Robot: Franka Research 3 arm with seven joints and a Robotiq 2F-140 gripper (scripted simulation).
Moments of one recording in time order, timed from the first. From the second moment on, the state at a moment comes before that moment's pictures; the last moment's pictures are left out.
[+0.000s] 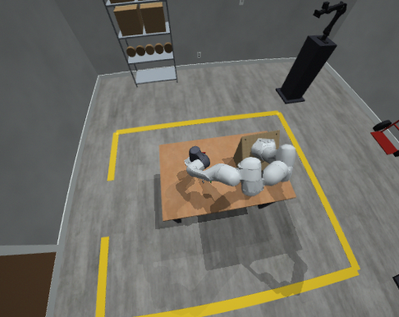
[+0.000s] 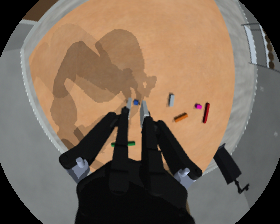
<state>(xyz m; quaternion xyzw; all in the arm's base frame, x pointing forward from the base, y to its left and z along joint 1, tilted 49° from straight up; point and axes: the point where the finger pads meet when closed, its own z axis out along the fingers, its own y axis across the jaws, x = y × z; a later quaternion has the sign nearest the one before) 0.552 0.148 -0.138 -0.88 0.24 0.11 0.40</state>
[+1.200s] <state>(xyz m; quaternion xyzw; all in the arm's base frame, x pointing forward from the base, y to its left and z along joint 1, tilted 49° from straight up) 0.551 0.161 -0.149 -0.88 0.24 0.11 0.40</state>
